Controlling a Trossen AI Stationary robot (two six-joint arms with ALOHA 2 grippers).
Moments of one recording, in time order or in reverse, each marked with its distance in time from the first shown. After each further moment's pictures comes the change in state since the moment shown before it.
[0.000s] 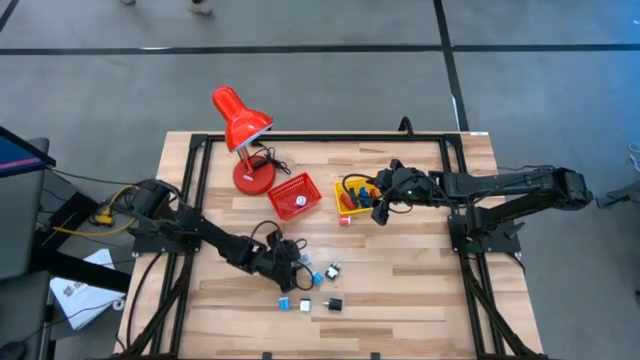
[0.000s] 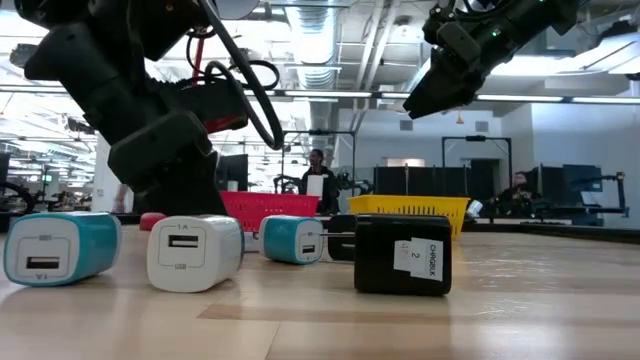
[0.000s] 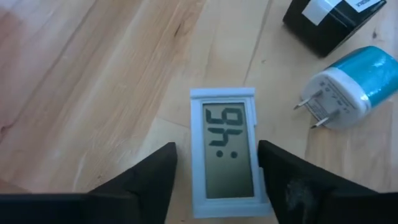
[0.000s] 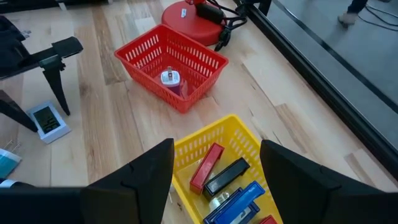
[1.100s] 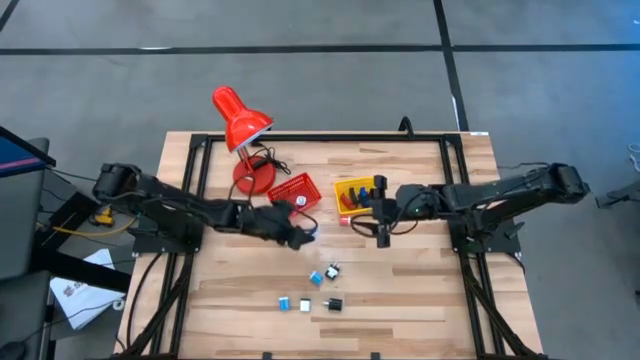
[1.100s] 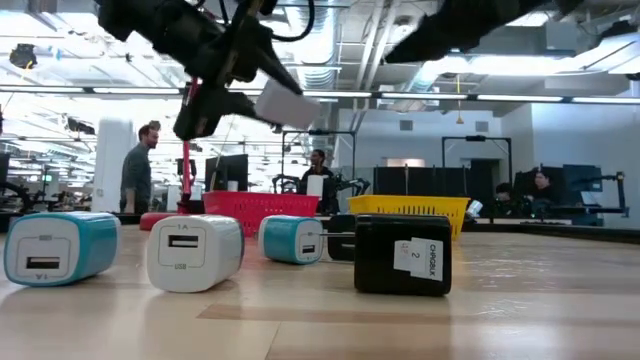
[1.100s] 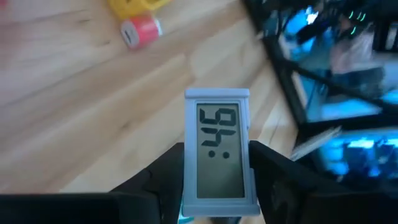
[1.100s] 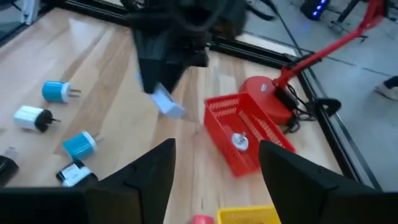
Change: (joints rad) left arm 0.252 -0.381 -0.004 0.072 0.300 -0.544; right arm 0.183 0.026 0.027 0.181 -0.083 -0.352
